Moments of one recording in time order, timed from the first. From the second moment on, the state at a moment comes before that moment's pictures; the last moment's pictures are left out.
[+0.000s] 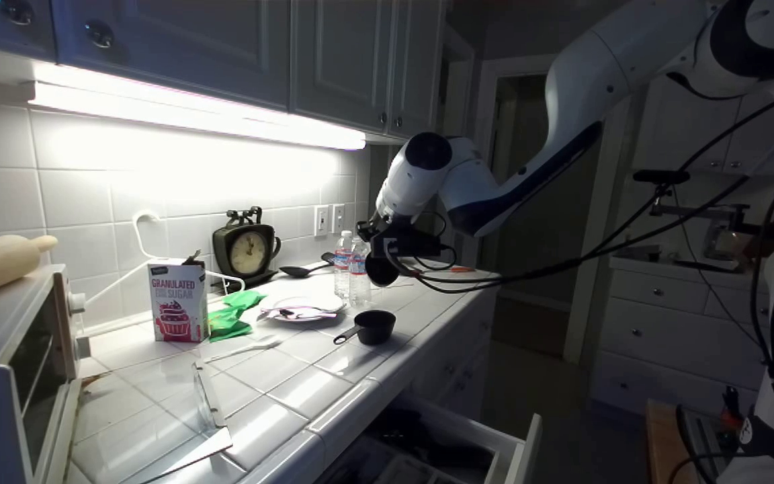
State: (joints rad) arm 0.13 0.25 -0.04 -1.96 -1.37 2.50 1.86
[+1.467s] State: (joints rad) arm 0.12 0.23 -0.01 -1.97 -1.50 2.47 1.98
